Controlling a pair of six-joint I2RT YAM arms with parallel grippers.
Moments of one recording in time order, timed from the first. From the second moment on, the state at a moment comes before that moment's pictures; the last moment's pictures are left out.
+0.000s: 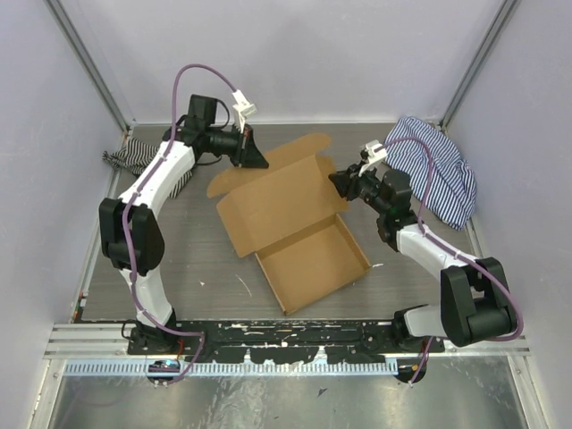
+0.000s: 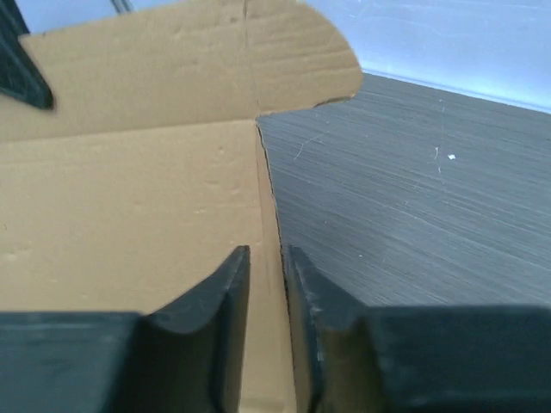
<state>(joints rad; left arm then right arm) -0.29 1.88 1.72 -0.57 0.96 0.11 0.24 1.33 0.64 0.63 -0.41 0.14</state>
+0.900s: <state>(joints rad) -0.67 1.78 1.94 -0.92 0.45 0.54 0.24 1.07 0.79 -0.05 -0.22 0.22</state>
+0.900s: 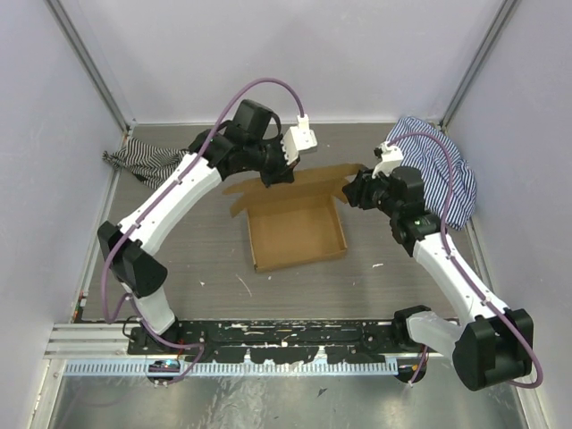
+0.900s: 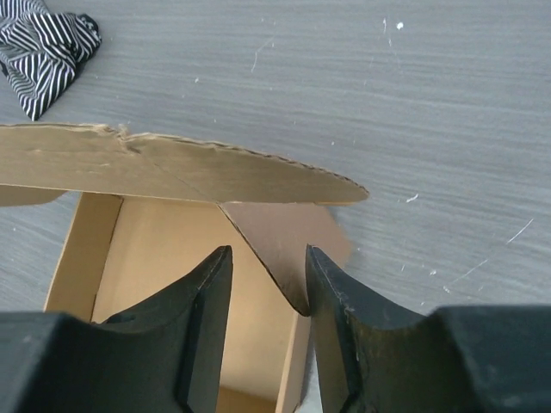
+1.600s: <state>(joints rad) -0.69 1.67 1.73 -0.67 0.27 0.44 0.30 1.21 0.82 -0.08 -0.16 0.21</state>
